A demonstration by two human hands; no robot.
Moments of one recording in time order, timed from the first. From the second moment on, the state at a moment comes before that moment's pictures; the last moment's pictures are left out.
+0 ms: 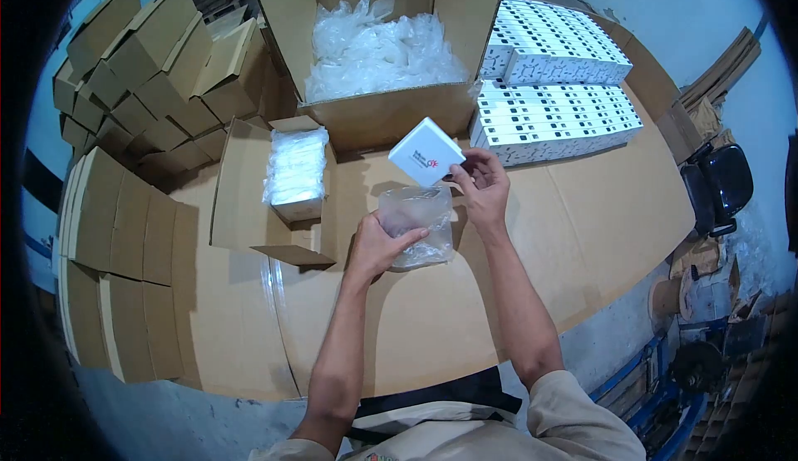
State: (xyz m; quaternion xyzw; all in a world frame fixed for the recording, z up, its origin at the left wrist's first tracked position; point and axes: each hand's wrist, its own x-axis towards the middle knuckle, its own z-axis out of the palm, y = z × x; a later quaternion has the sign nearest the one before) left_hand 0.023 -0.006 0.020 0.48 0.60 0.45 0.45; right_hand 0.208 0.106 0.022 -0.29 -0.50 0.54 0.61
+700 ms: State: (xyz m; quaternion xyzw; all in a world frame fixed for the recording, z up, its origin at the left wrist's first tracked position) left_hand 0.025 -0.008 0.028 0.49 0.60 0.46 0.44; right_hand 0.219 0.103 0.021 -0.23 -0.50 0.59 0.59
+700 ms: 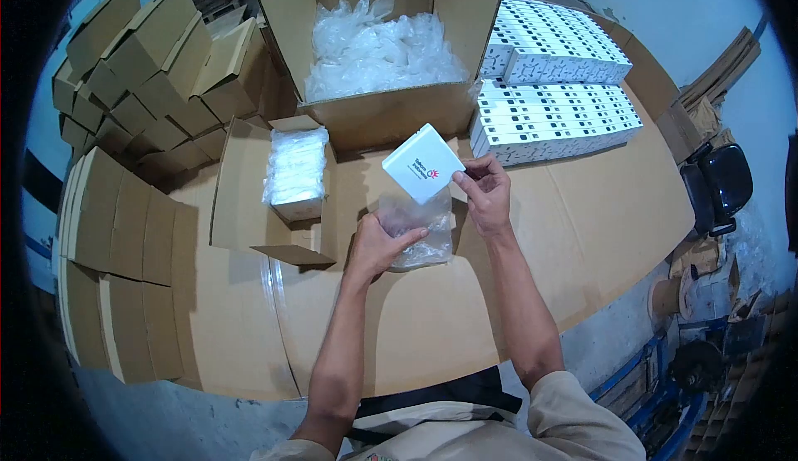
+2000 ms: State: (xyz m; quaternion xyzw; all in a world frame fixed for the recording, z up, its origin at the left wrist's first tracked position) left_hand 0.026 0.004 0.010 0.34 0.56 0.62 0.44; right_hand 0.217 0.094 0.033 -0.29 -0.61 0.57 0.47
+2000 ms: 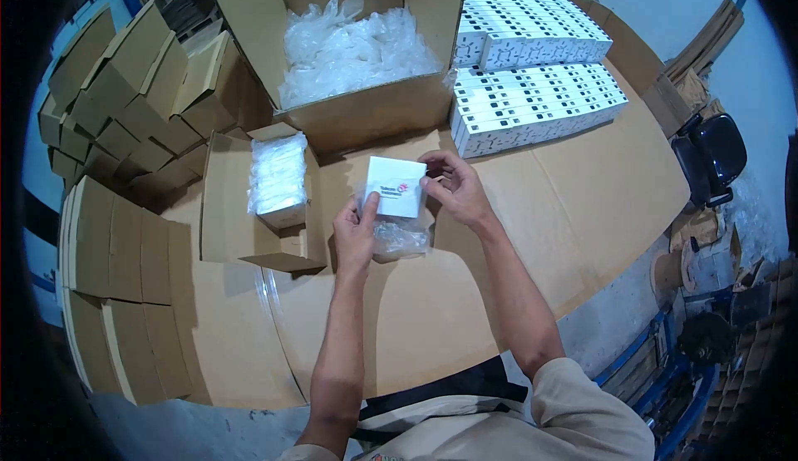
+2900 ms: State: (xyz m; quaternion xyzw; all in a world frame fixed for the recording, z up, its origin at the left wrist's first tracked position) left_hand 0.024 0.006 0.014 0.37 0.57 0.62 0.39; right_hand 0.219 0.084 0.044 -0.31 -0.64 0.58 0.40
